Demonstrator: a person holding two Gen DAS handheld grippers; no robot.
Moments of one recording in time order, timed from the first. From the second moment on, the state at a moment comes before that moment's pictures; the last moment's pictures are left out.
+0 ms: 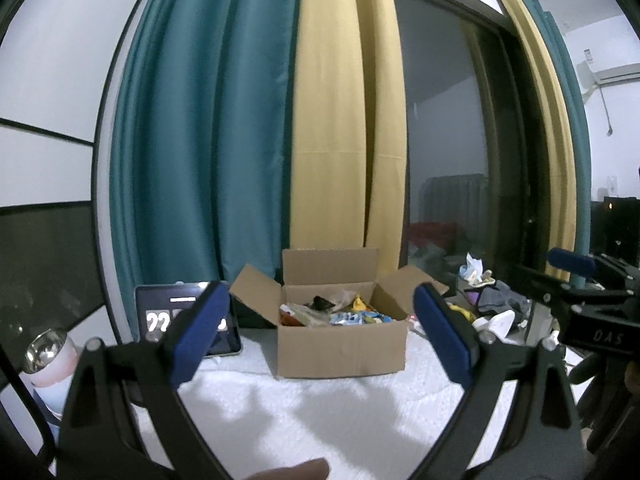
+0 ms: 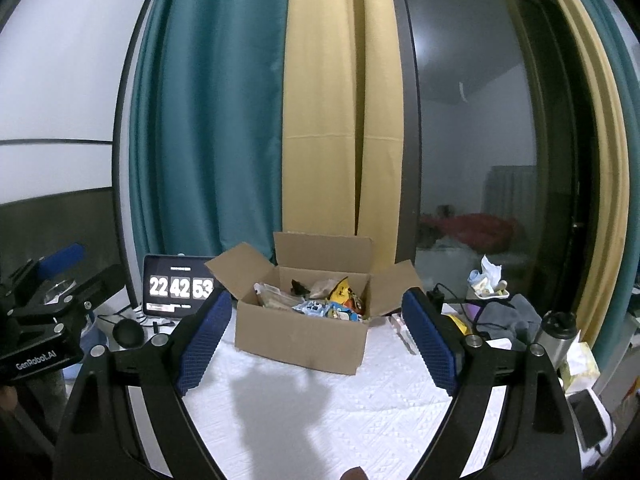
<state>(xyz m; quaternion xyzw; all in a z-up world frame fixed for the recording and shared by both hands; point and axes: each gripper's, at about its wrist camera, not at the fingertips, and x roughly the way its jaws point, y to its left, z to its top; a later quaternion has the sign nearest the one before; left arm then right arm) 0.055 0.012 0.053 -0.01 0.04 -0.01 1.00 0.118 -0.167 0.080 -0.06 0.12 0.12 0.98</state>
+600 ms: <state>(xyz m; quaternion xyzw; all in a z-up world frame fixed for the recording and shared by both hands) 0.055 0.012 0.051 0.00 0.04 0.01 1.00 0.119 -0.166 0.079 -0.06 0.12 0.12 0.98</state>
